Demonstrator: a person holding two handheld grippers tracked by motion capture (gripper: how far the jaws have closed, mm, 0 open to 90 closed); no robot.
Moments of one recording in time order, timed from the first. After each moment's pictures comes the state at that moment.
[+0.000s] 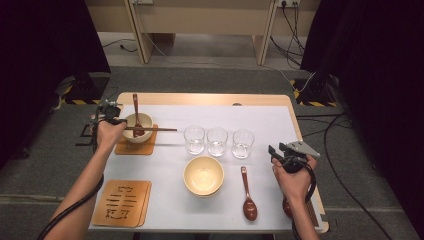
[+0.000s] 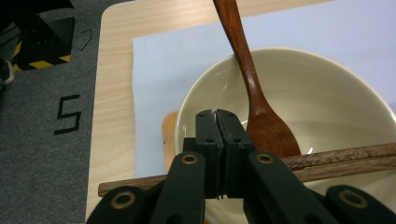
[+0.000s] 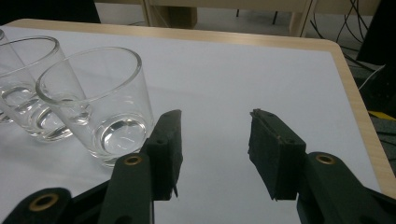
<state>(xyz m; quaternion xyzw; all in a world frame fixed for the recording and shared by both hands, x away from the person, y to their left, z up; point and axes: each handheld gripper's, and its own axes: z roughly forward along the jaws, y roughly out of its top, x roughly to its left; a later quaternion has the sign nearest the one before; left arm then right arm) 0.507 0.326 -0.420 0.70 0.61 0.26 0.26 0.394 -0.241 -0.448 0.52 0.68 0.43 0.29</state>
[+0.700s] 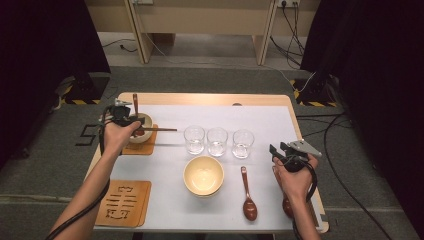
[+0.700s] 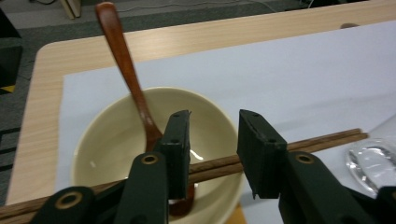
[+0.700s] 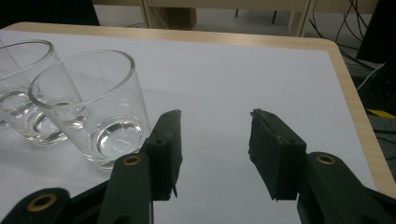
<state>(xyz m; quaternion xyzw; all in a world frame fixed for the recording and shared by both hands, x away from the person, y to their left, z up) 0.483 0.282 -0.397 0.70 0.57 0.24 0.36 0.397 -0.245 -0.449 0.52 0.68 0.43 0.29</state>
